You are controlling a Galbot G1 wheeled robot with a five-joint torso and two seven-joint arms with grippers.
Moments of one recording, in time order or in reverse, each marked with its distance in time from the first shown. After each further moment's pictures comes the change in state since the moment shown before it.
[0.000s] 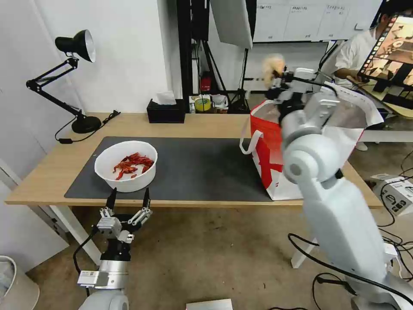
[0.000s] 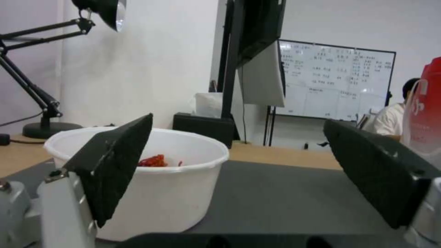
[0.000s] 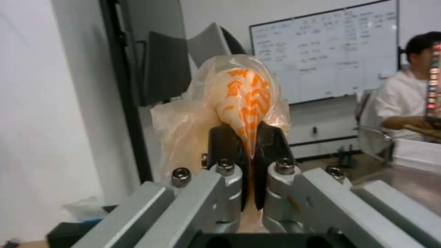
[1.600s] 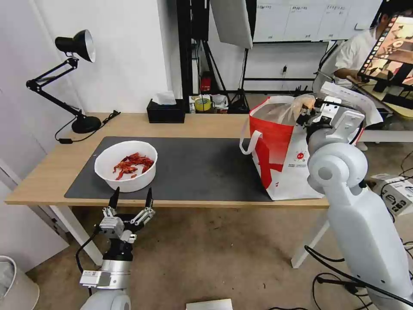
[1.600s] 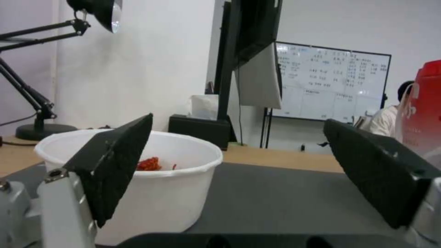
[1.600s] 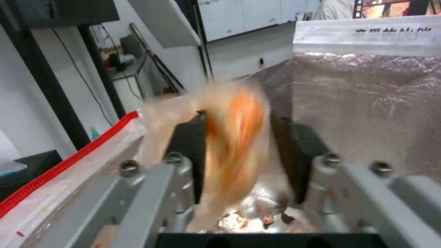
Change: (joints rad) left arm 0.000 0.001 0.011 -0.007 0.000 0.000 0.001; right arm -0.098 -0.056 0.108 -0.017 0.199 -0.135 0.210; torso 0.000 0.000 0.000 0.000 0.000
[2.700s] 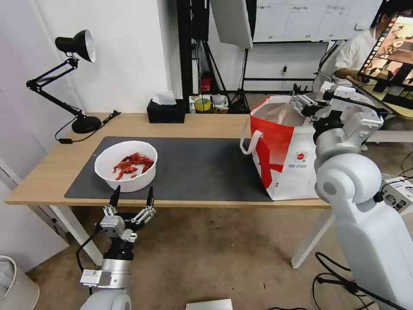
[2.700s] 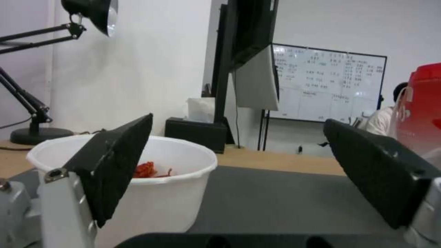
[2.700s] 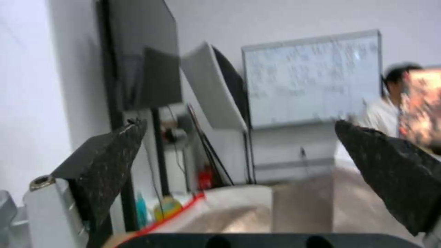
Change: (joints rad) left arm 0.000 0.000 0.008 -0.012 0.007 0.005 0.001; right arm -0.160 -0.044 0.049 0.096 -0.310 0.324 -0.384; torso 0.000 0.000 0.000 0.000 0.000
